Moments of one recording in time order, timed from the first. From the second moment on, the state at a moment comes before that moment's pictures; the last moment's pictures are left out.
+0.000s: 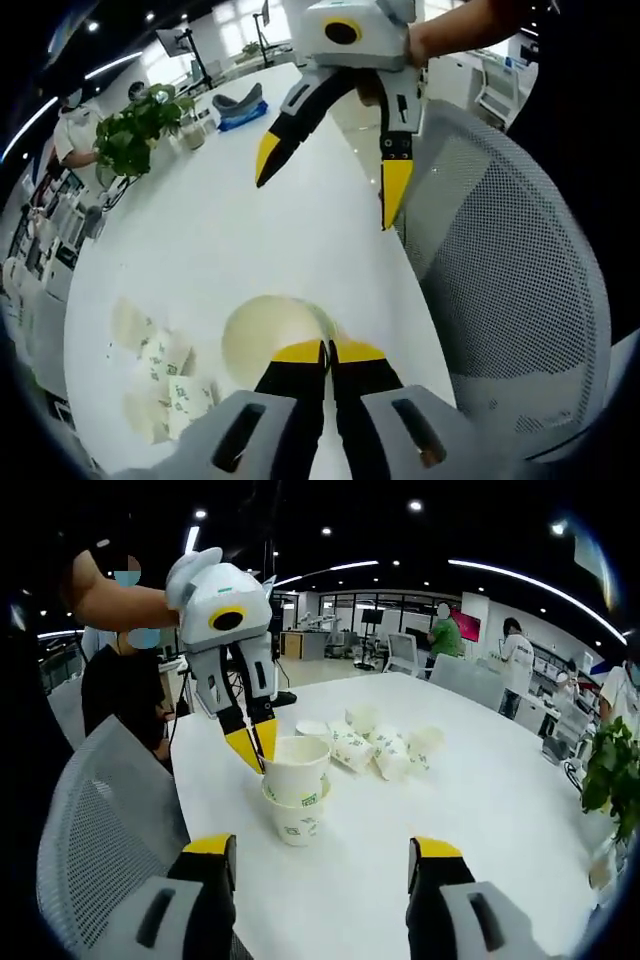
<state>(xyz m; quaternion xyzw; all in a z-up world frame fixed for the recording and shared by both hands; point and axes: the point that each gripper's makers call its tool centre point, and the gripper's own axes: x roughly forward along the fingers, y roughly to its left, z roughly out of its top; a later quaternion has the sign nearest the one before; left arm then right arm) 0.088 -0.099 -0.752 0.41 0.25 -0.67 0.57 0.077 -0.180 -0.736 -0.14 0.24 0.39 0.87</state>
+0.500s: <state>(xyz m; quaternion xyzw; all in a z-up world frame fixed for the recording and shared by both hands) 0.084 -0.104 -0.768 0.41 0.27 -0.67 0.55 0.074 -0.188 -0.740 -0.14 0.25 0.38 0.88</state>
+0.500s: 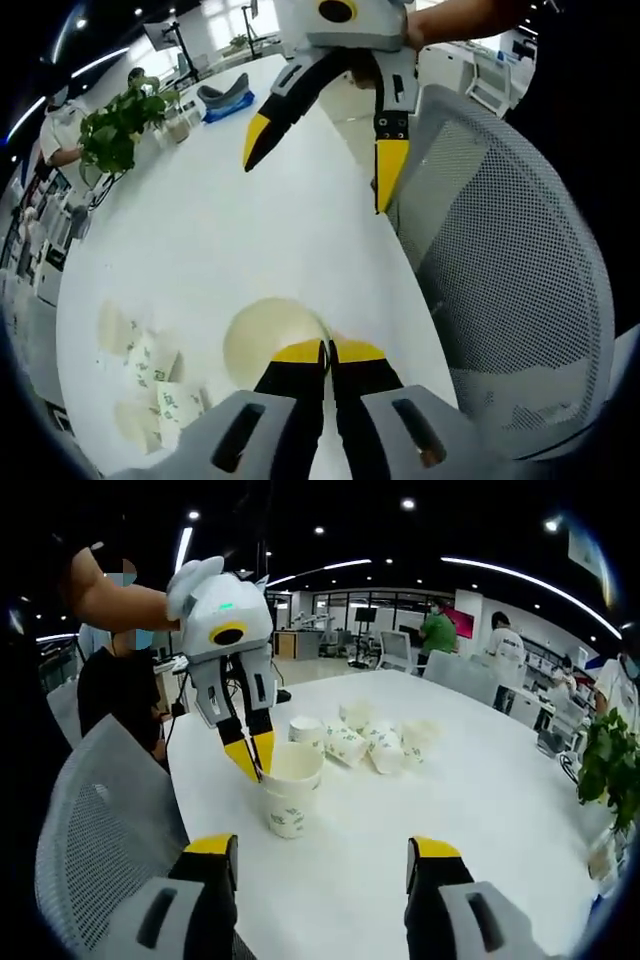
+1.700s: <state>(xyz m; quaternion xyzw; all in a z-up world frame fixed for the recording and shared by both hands) 0.099 -0.107 -0.742 0.33 0.23 -0.65 0.65 0.068 -0.193 -0.745 -0.13 0.25 0.38 0.88</state>
